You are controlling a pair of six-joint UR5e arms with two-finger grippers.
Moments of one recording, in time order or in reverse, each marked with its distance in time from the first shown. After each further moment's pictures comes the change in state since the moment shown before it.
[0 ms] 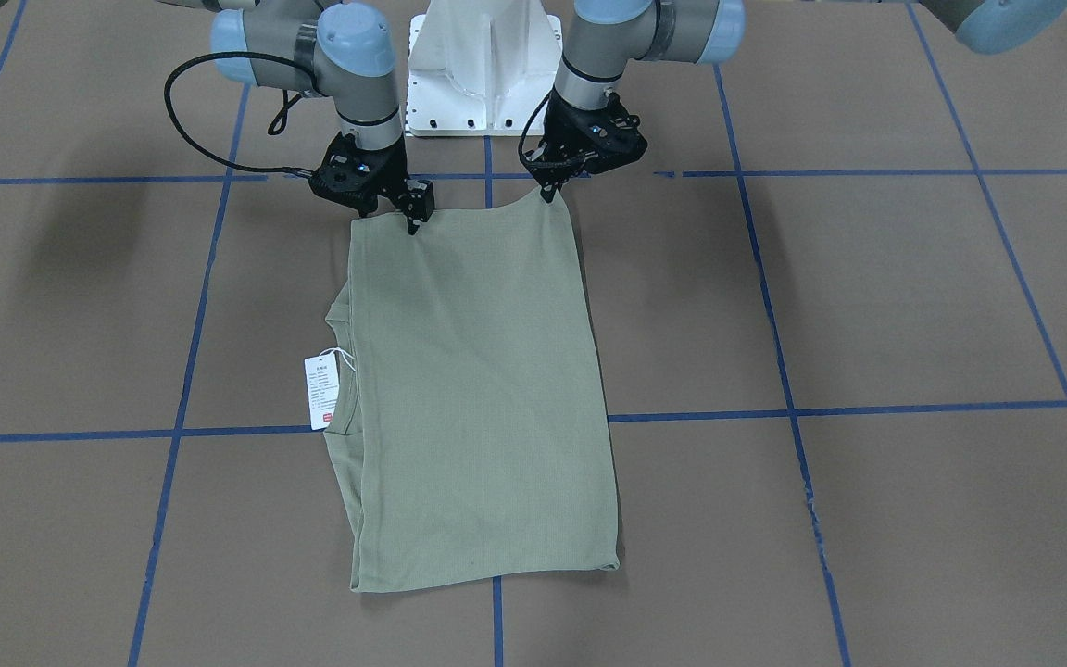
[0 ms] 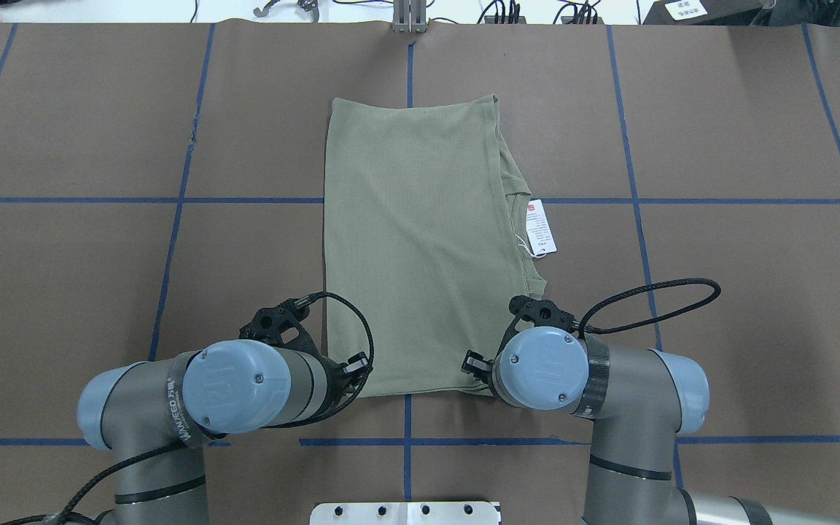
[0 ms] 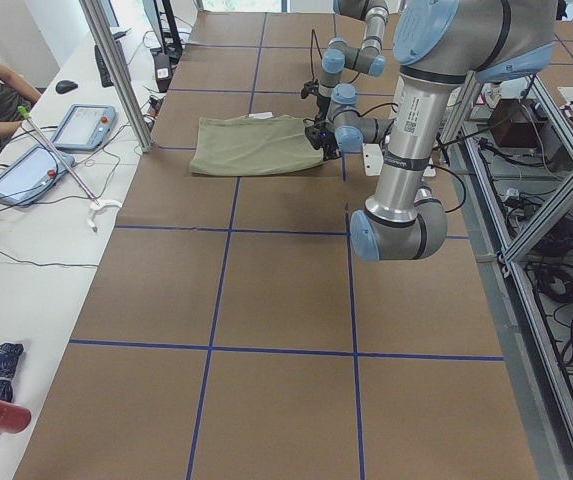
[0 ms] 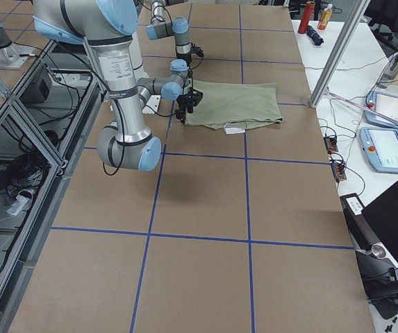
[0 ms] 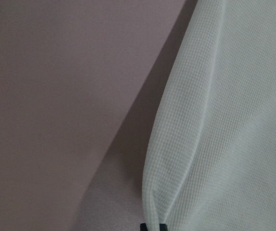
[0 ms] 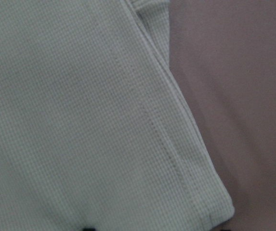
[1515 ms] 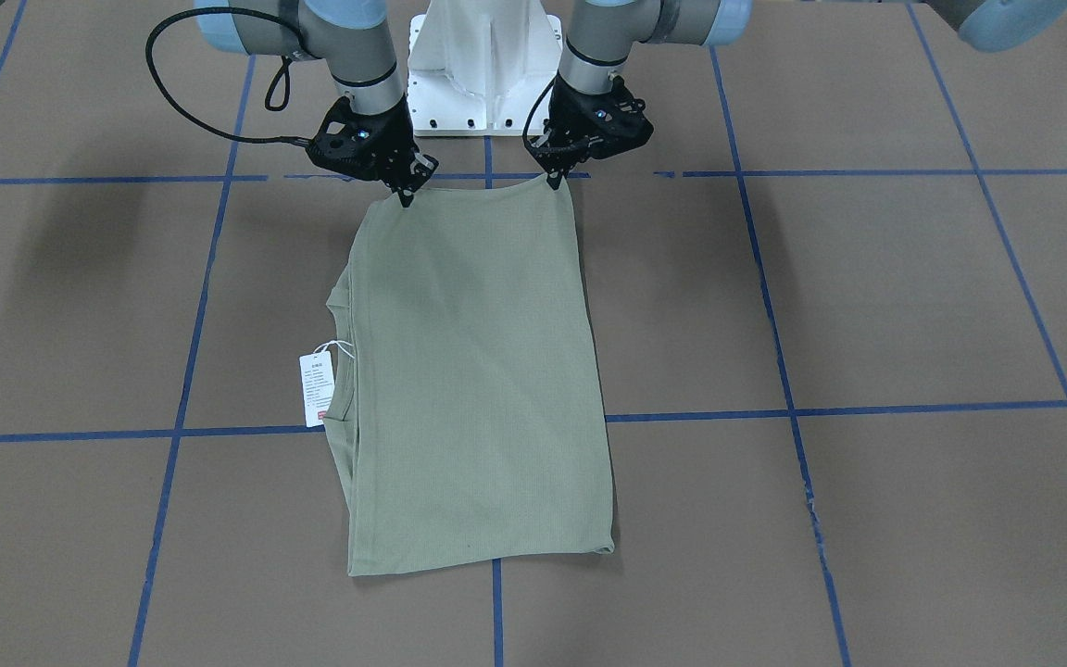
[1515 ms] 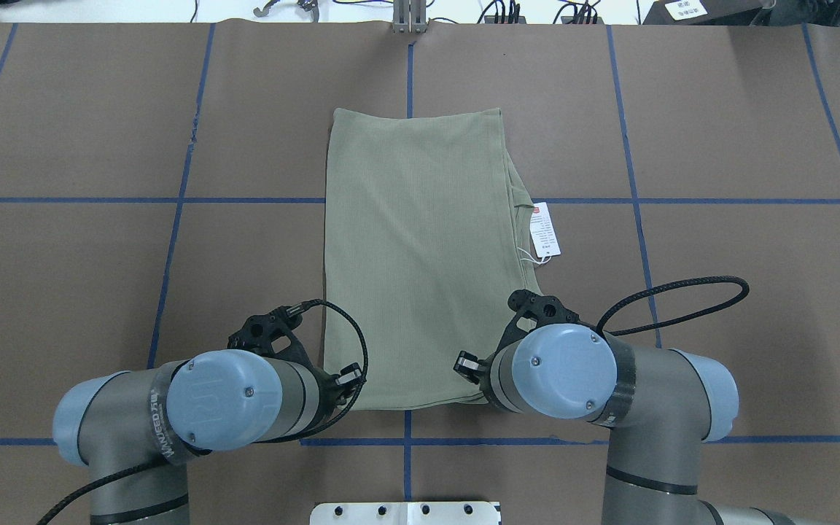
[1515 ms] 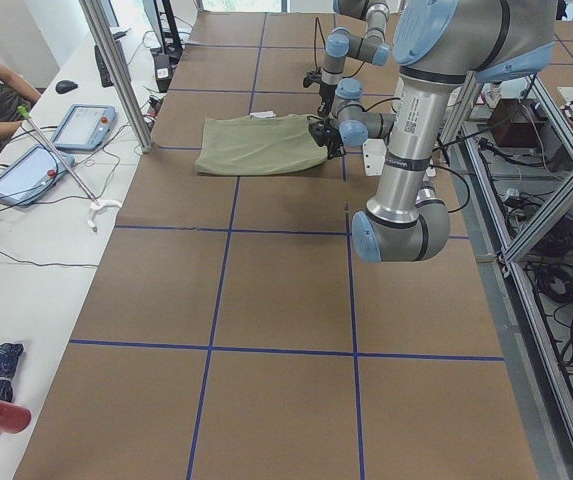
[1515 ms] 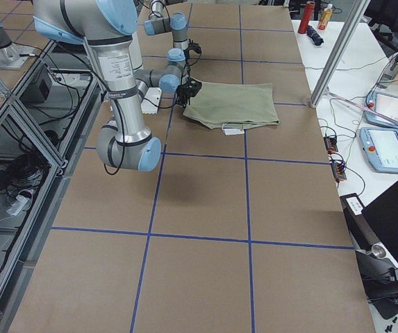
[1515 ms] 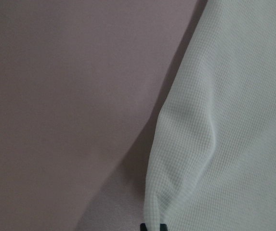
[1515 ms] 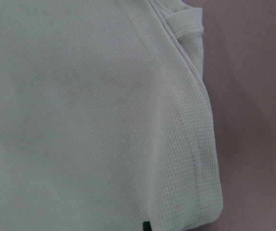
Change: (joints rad) left arm 0.029 0.014 -0.102 0.117 0.004 0.003; right arm -0.012 -0.007 0.133 0.001 0.009 0.056
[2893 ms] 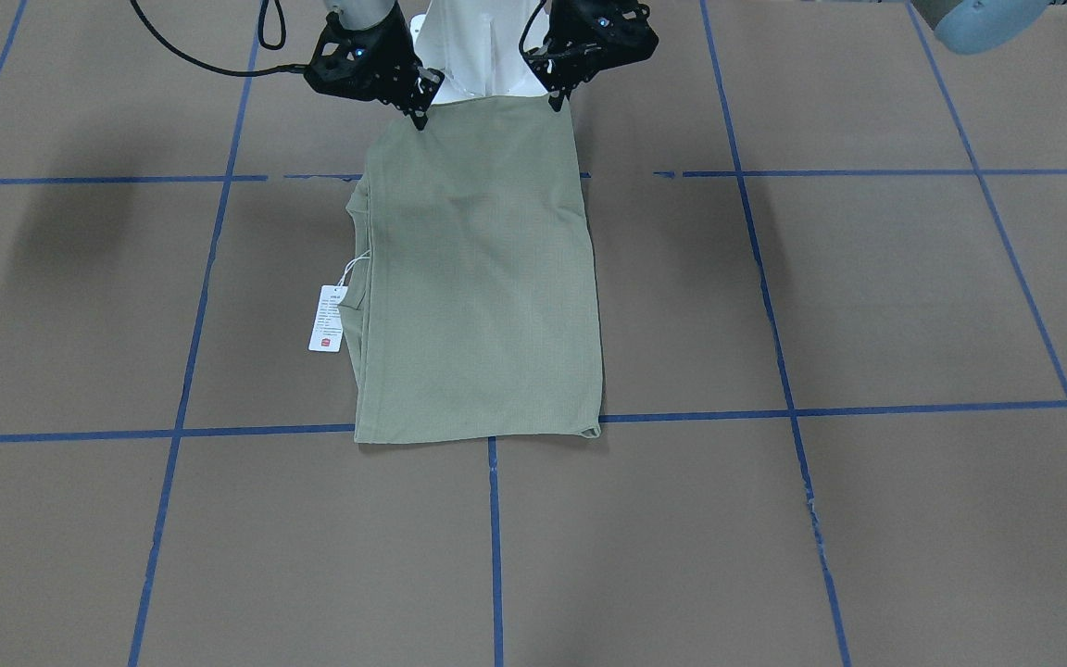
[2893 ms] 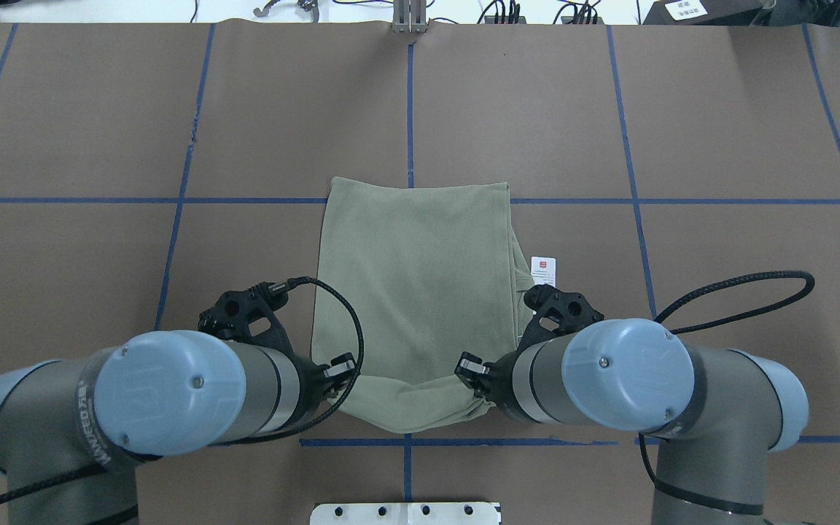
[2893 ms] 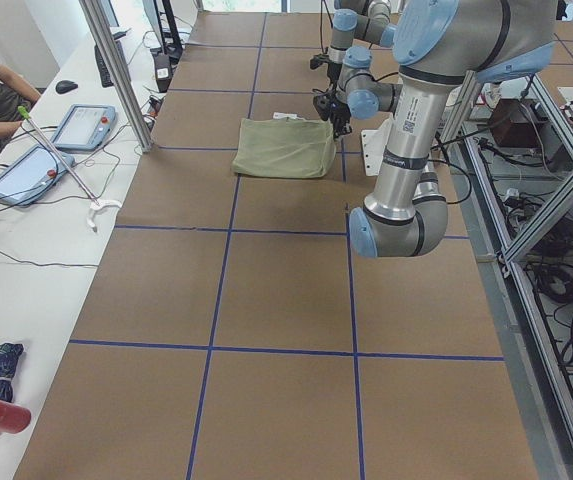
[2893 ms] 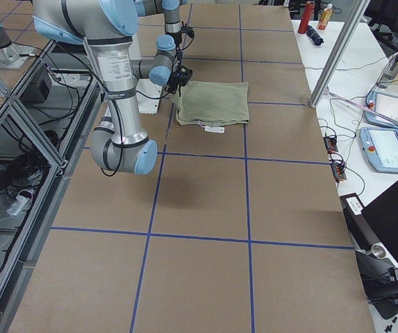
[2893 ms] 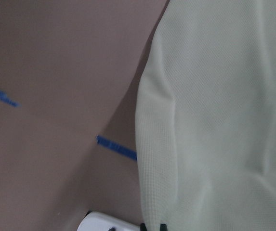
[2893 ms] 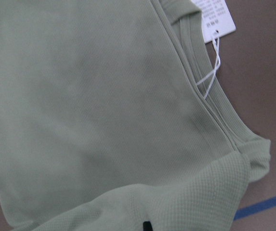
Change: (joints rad) left arm -0.063 -0.047 -0.156 0.182 -0.007 0.098; right arm 0.043 -0.015 0.137 0.001 0.041 0.013
